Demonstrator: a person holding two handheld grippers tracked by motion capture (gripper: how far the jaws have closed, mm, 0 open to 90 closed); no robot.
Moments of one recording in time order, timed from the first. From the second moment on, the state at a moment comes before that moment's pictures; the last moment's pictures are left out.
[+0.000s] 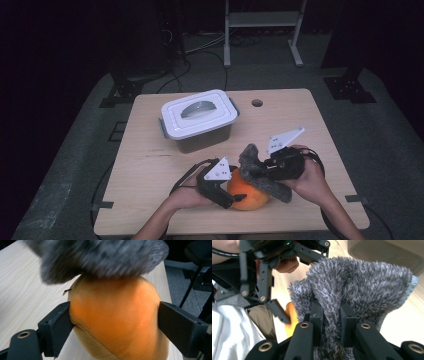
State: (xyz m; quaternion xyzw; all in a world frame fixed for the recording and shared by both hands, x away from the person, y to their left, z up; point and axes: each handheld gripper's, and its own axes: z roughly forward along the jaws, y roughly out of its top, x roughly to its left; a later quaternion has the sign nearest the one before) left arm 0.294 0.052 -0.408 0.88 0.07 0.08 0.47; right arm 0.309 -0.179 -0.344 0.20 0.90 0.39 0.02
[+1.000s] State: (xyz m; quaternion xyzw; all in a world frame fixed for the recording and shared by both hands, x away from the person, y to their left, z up) left arm 0.290 0.049 -0.410 0.88 0.05 0.09 0.46; right arm 0.325 -0.203 -0.366 0.24 0.89 0.39 -0.01
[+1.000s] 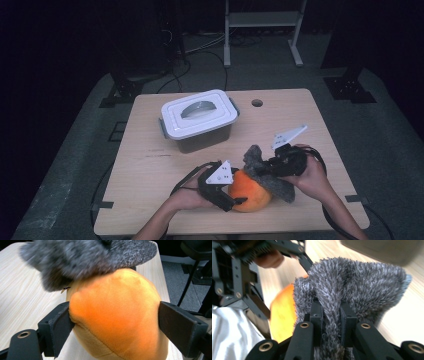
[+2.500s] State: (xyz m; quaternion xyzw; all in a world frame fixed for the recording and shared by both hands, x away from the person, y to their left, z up) left arm 0.303 0.053 -0.411 0.87 0.09 0.09 0.48; right arm 0.301 -0.205 -0.369 0.23 0.87 0.44 0.04
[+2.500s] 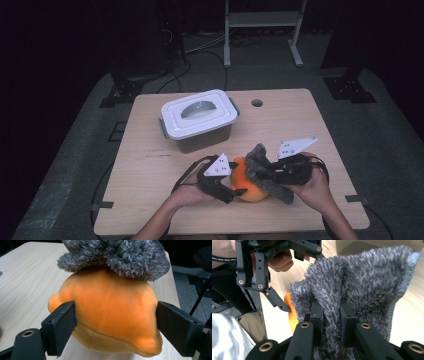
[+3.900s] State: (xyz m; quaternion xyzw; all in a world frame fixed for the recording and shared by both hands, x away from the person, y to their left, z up) left arm 0.304 0.045 -0.414 0.87 0.11 0.09 0.47; right arm 0.283 -0.199 -0.378 0.21 0.87 0.44 0.05
